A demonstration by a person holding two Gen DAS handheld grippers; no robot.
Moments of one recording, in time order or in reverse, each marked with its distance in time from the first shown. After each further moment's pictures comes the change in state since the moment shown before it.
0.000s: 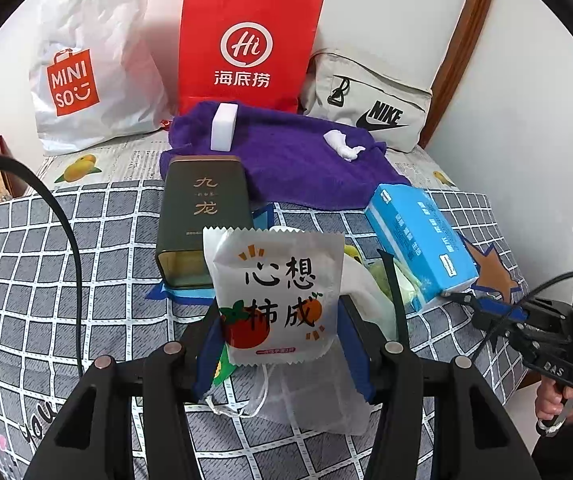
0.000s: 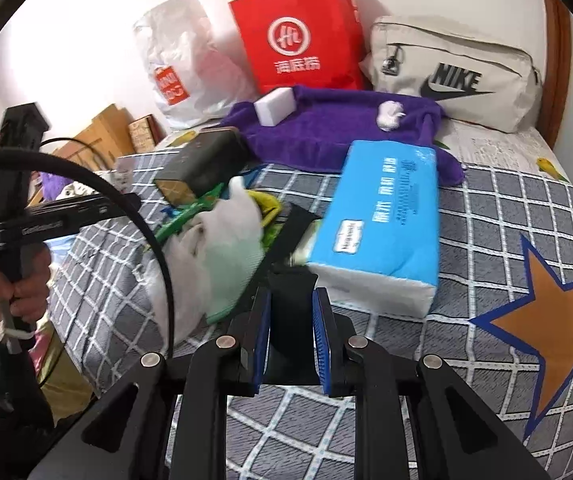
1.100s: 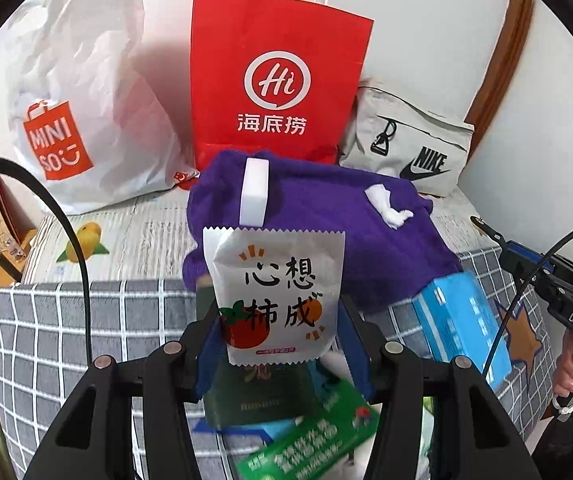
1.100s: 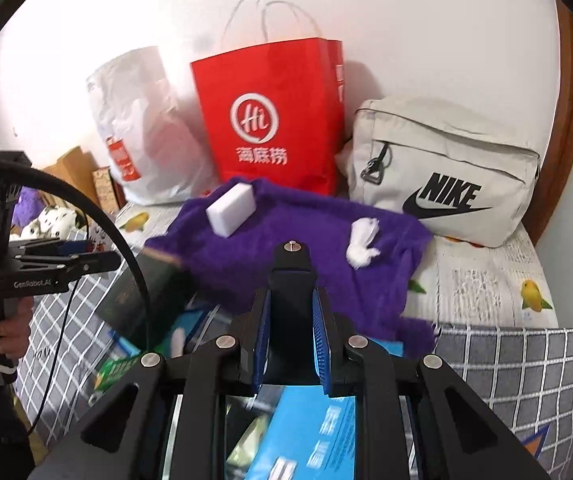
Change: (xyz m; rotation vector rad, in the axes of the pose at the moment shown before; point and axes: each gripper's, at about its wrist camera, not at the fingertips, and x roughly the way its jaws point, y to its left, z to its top) left arm 0.042 0.034 0.119 -0.010 -0.007 0.057; right arm 0.029 -0.026 0.156 -0.031 -0.148 -0.143
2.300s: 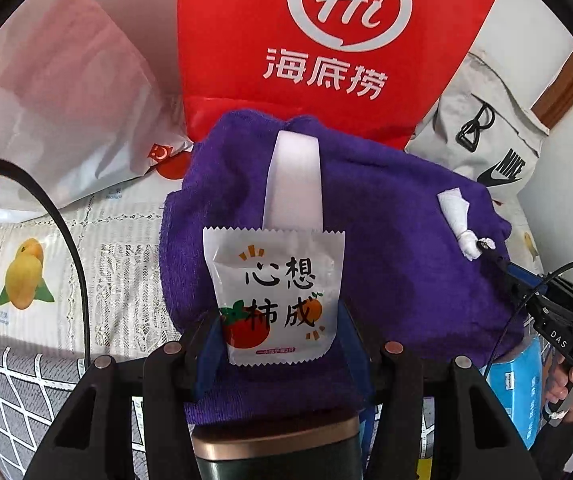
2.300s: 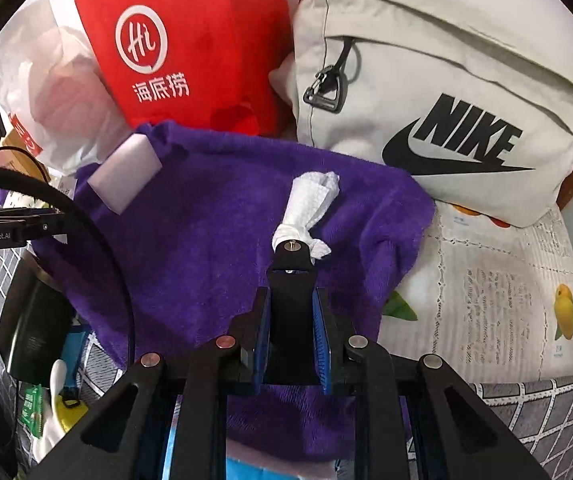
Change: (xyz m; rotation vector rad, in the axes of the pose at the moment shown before) left arm 0.141 0.029 0.063 -0.079 0.235 0.012; right arm 0.149 -0.072 0.022 0.027 0.267 -0.053
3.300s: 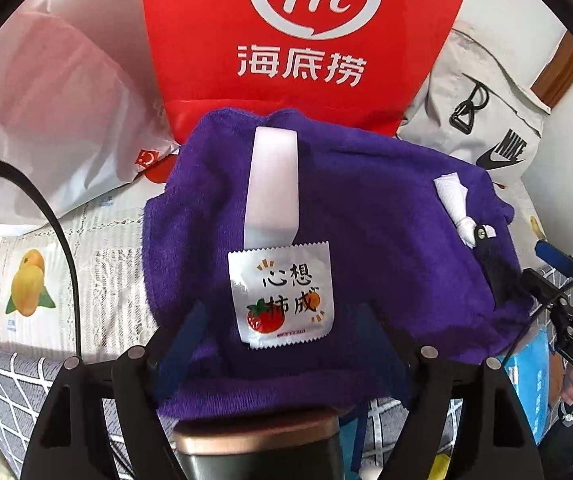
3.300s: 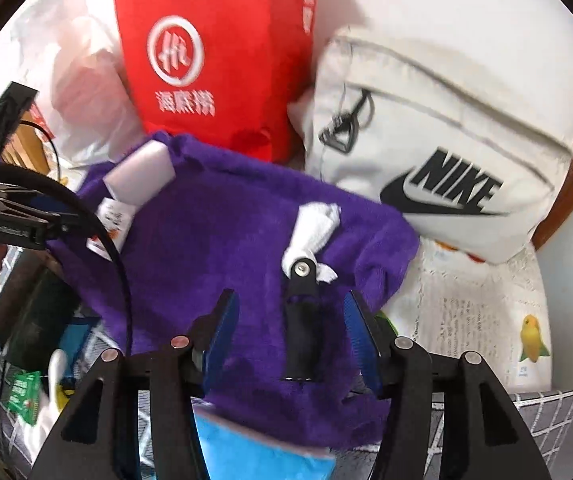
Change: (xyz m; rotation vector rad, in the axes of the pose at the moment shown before) left arm -0.002 -0.021 0.001 0.054 0.017 0.038; right arm -0.042 0.027 0.000 -0.105 -0.103 -0.073
